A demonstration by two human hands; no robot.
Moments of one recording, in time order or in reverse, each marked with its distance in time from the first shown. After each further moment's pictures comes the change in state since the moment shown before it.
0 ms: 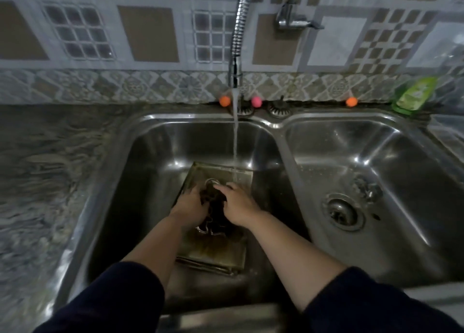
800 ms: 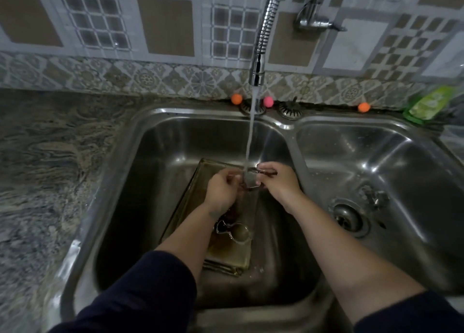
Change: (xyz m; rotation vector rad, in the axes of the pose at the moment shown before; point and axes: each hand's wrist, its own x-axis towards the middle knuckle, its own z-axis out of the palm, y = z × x) left_hand -0.001 0.059 0.007 -0.813 0.150 0.081; right_hand -0.008 0.028 -0.057 0.586 0.418 0.152
